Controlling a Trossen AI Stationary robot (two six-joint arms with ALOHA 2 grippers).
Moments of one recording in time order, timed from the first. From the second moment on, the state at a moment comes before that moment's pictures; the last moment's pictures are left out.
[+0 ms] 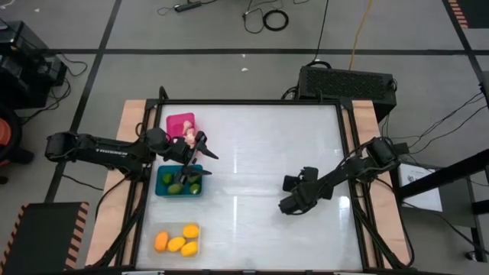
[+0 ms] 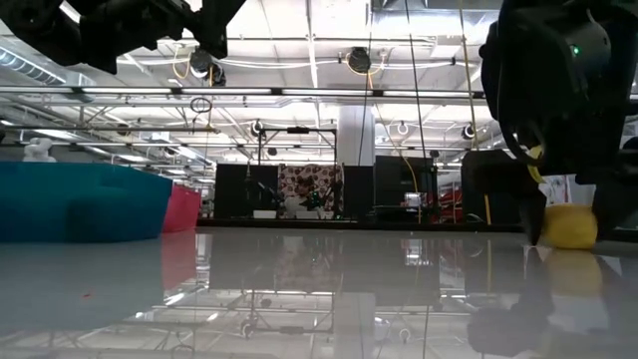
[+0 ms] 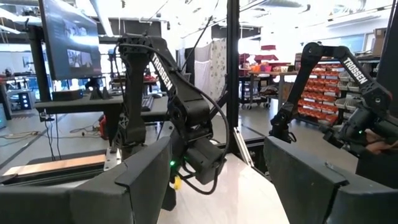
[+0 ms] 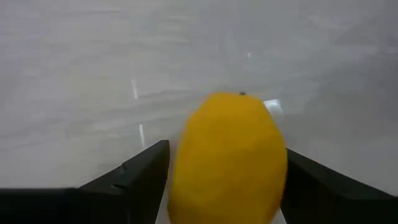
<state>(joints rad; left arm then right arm) 0.12 1.02 0.38 0.83 0.52 -0.05 0.42 1.83 1.00 -1.10 0.35 2.29</state>
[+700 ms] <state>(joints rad) 0.21 0.92 0.38 0.59 0.52 -0.01 0.42 1.83 1.21 -0.96 0.64 1.95</state>
